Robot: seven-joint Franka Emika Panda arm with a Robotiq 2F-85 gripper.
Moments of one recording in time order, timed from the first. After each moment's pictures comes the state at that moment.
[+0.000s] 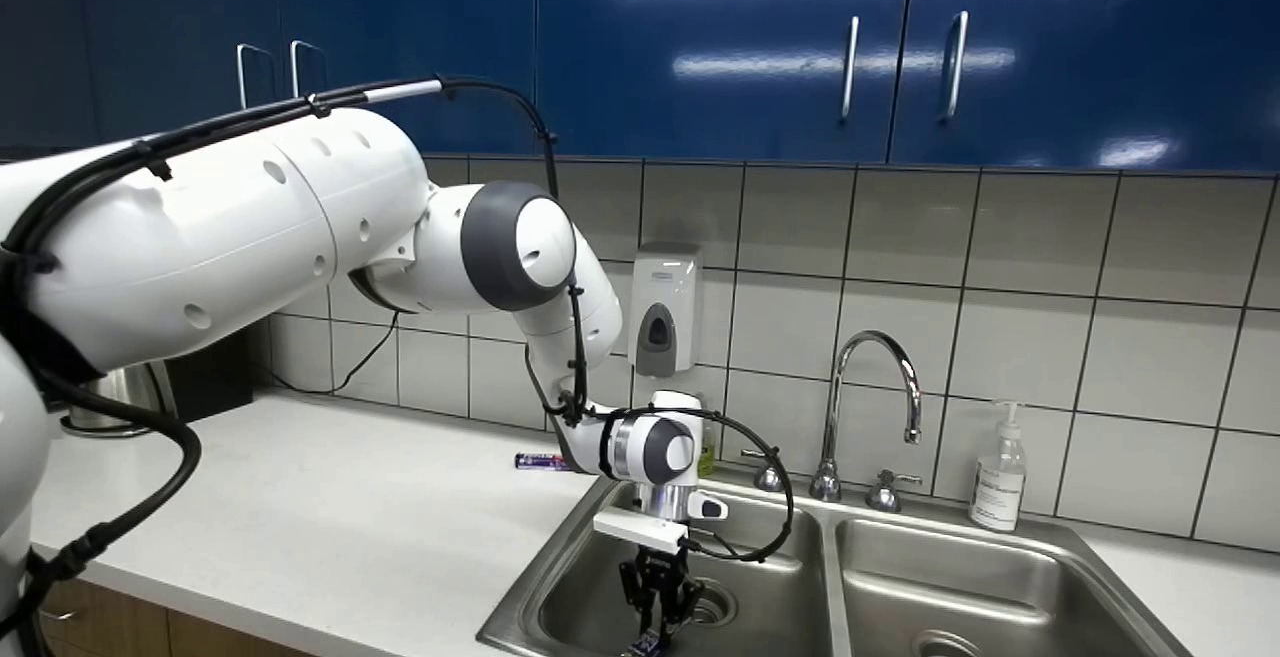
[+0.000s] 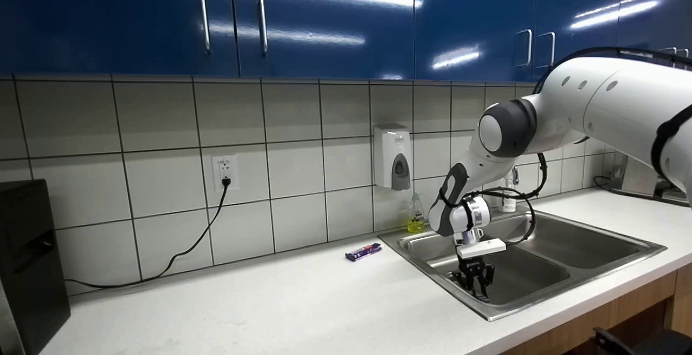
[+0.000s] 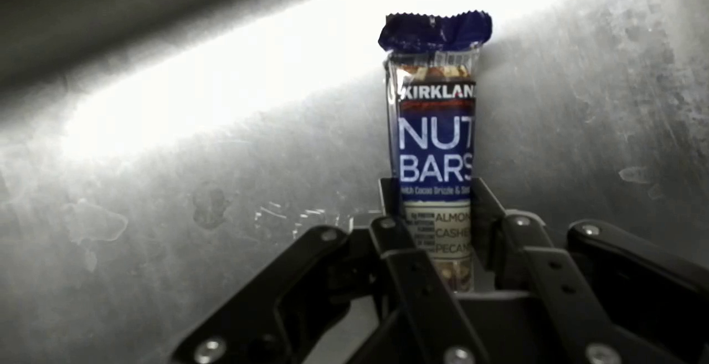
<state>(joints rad) -0.19 1.17 -0.16 -1.38 0.01 2.26 -0.01</state>
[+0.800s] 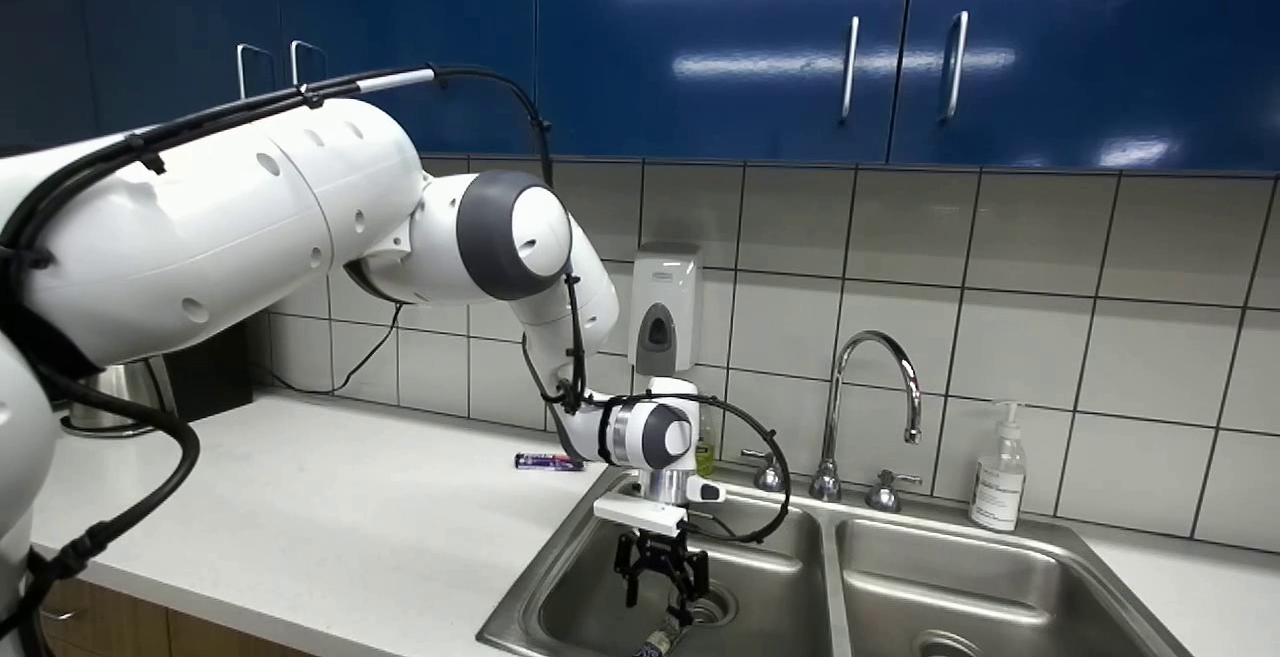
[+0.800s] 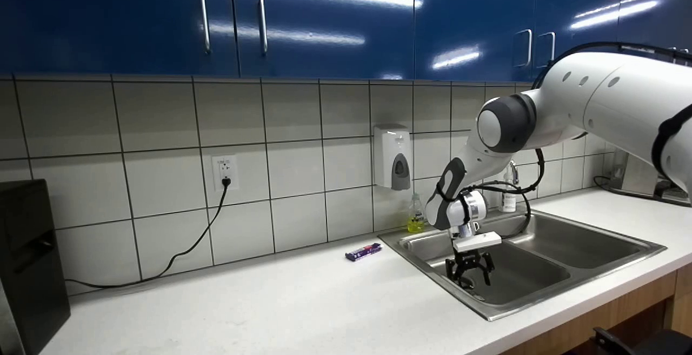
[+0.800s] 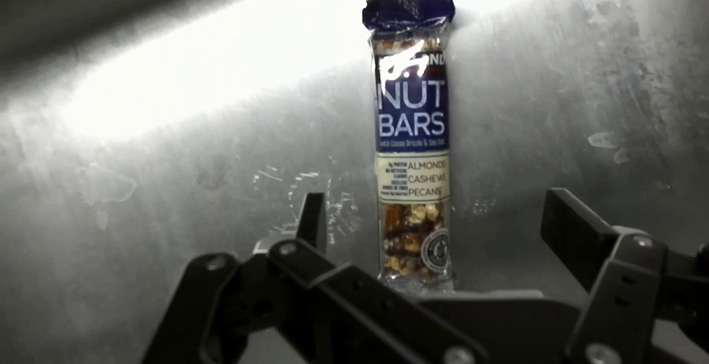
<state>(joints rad) -0.18 1.15 -0.16 -1.38 0.01 2.26 0.00</state>
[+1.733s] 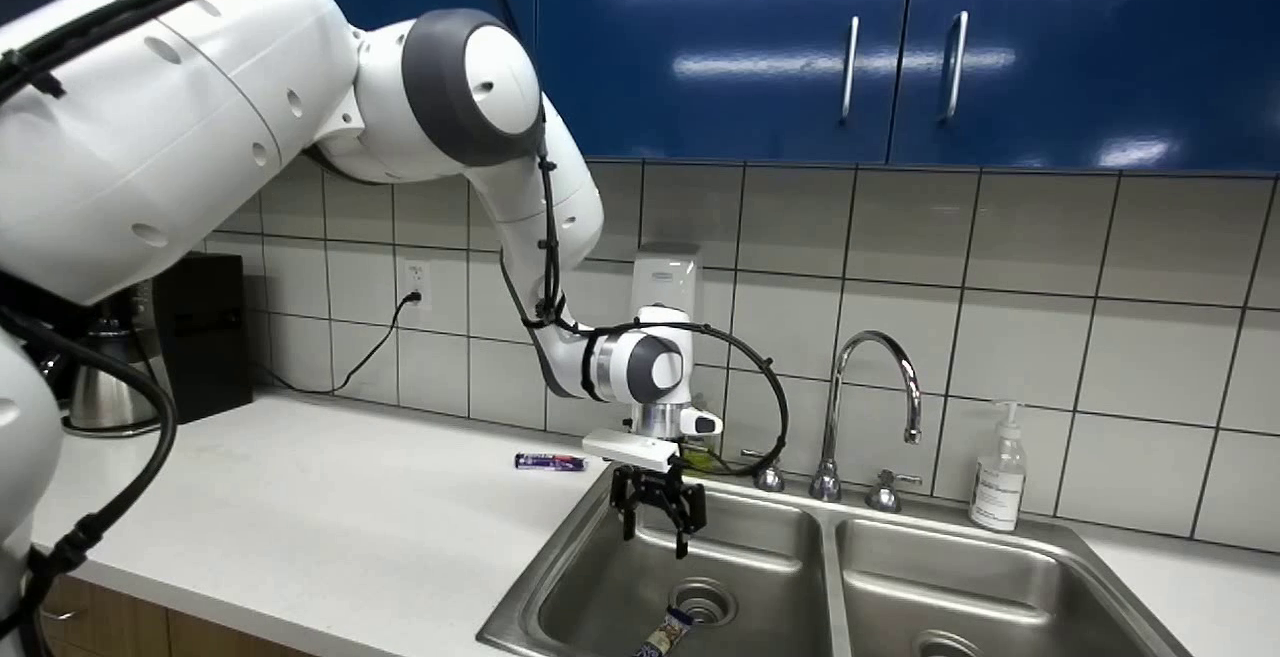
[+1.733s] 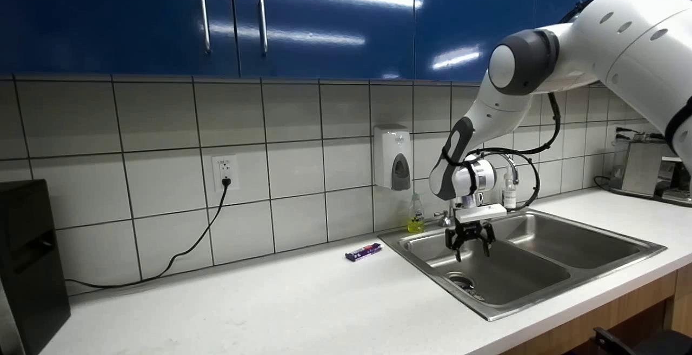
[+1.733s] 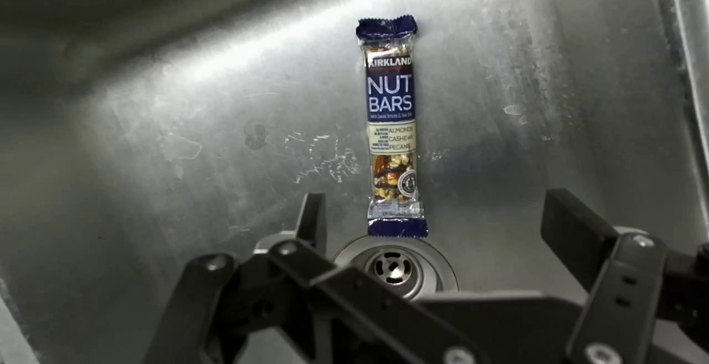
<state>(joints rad) -0.16 0.80 -0.16 -1.73 0.01 2.40 0.00</state>
